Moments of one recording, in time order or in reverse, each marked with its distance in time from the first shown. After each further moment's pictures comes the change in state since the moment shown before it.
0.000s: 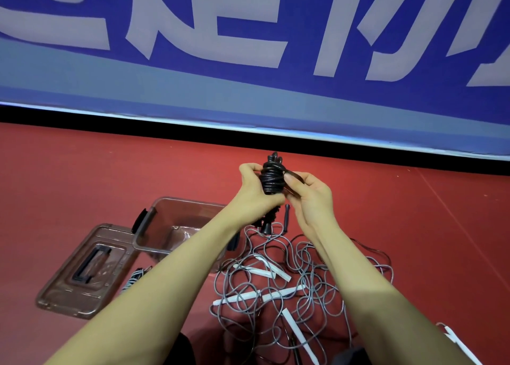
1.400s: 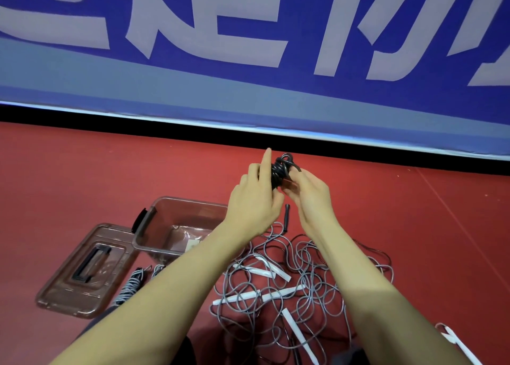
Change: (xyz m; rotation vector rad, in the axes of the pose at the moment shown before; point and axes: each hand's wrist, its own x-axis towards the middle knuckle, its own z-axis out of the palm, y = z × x) left_hand -0.009 -0.007 0.008 0.887 0.261 0.369; right_hand -0.001 -0.008 0.007 -0.230 0.032 -0.006
